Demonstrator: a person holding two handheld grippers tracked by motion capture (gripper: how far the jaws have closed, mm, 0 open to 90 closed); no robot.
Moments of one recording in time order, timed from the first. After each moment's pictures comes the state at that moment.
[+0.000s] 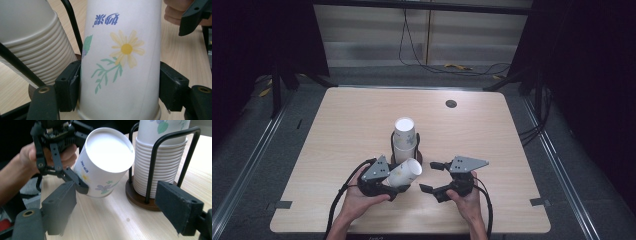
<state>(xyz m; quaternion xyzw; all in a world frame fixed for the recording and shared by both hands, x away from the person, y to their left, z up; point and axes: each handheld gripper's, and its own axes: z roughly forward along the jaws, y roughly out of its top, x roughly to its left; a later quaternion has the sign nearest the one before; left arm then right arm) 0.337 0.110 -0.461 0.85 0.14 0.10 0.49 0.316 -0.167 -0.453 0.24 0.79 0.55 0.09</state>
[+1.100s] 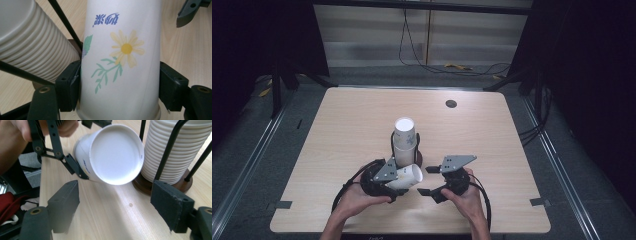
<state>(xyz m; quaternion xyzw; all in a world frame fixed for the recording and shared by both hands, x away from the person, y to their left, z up) 0.338 0.100 -0.451 0.91 0.09 0.11 0.39 0.324 -0.155 -0.449 0.21 0.85 0.47 0.06</state>
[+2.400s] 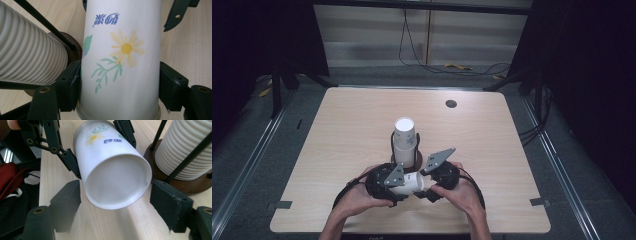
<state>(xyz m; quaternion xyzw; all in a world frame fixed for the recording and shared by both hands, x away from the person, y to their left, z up) 0.334 0.084 -0.454 0.94 0.04 0.11 0.32 0.340 -0.128 -0.443 0.16 0.92 0.37 0.02</state>
